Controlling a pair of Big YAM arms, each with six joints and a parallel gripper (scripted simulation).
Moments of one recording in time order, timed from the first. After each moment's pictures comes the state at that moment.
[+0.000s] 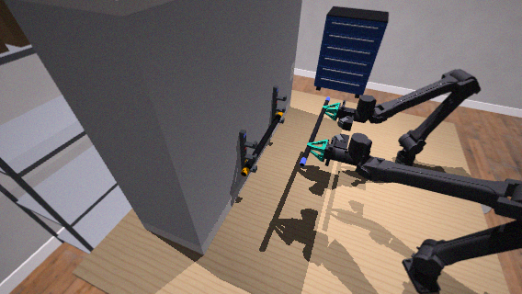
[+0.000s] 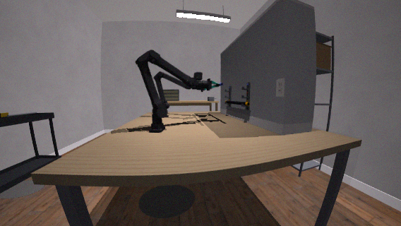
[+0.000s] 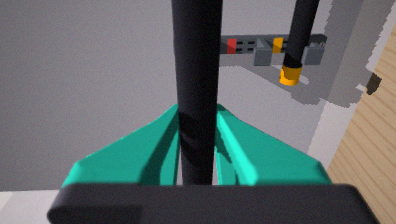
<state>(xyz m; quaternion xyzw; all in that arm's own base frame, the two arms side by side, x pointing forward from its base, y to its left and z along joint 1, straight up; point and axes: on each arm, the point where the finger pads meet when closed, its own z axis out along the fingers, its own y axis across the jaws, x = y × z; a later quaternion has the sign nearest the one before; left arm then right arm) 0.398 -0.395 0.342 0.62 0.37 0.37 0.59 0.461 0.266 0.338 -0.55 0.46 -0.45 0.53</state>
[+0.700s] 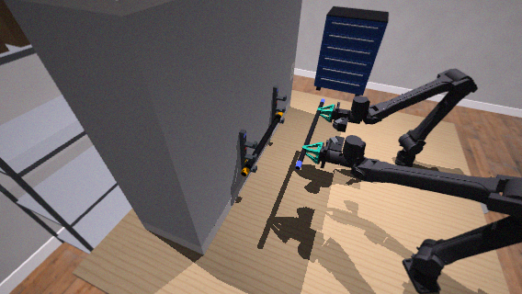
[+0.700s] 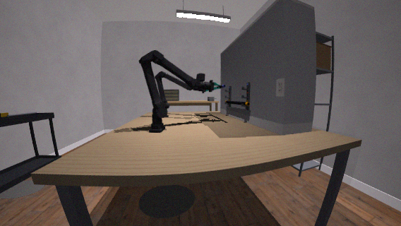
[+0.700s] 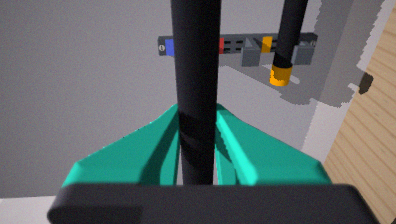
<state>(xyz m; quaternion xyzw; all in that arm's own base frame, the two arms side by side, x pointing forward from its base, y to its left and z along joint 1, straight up) 0.414 -0.397 0.325 0.62 0.38 0.36 0.58 0.481 0.274 0.324 -0.56 0.46 -0.44 0.53</state>
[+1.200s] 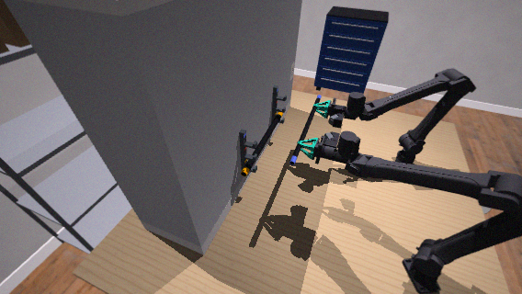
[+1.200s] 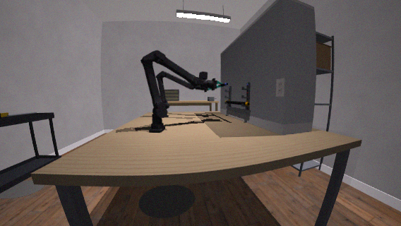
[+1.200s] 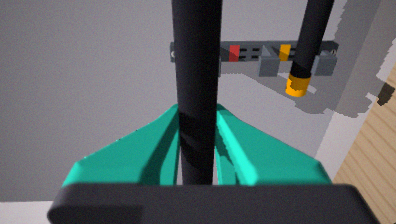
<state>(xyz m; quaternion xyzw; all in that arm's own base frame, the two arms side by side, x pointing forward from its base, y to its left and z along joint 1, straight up) 0.433 -0.411 0.340 0.61 0.38 0.36 0.59 0.505 0.275 0.340 -0.56 0.46 -0.44 0.53</state>
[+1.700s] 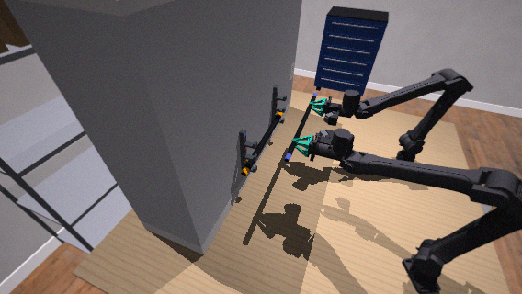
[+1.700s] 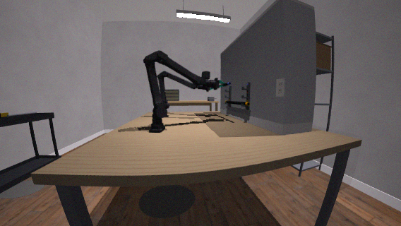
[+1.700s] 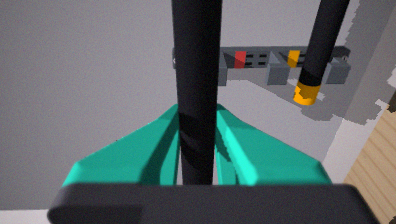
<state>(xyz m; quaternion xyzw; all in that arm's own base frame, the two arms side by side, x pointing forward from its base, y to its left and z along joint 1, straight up) 0.453 -0.422 0.344 0.61 0.38 0.36 0.59 0.527 0.278 0.345 -0.56 0.47 -0.44 0.53</state>
